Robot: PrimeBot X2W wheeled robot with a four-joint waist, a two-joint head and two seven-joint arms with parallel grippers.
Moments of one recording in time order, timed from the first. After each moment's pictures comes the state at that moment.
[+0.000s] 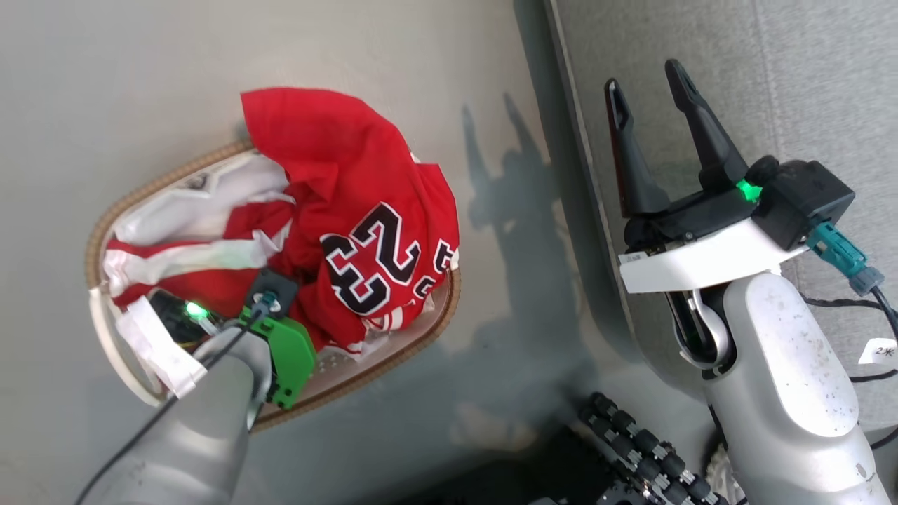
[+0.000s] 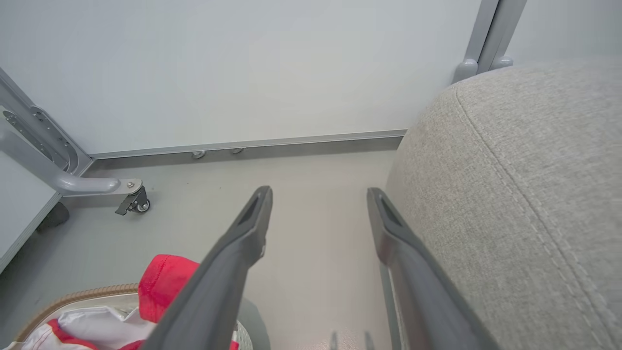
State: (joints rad) left arm -0.76 0.12 -0.57 1.25 -0.08 -0.12 -0.26; right arm -0.50 -0.05 0.18 0.08 0.28 0.13 -0.26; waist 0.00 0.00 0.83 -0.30
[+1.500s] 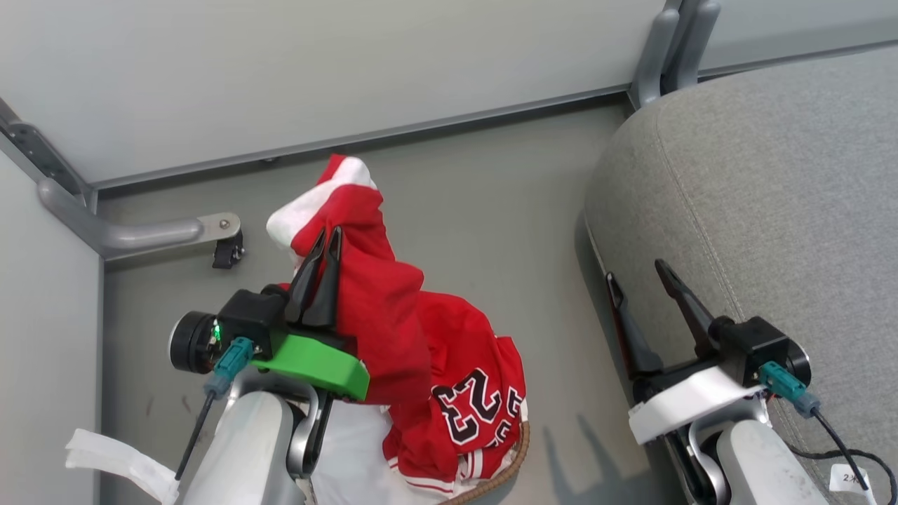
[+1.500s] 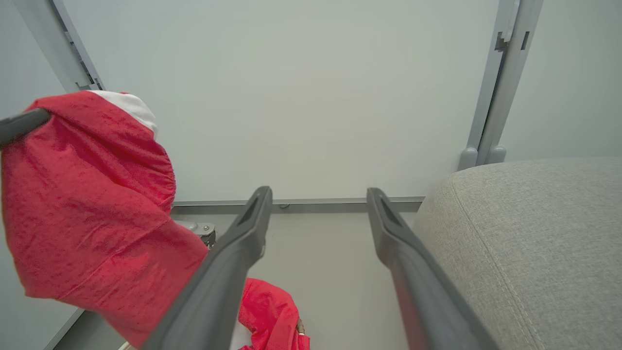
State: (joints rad) left arm -0.33 0.05 -0.29 0.34 -0.22 -0.11 -0.26; right arm -0.19 -0.05 0.15 0.19 0.20 0.13 -0.26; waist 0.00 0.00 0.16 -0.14
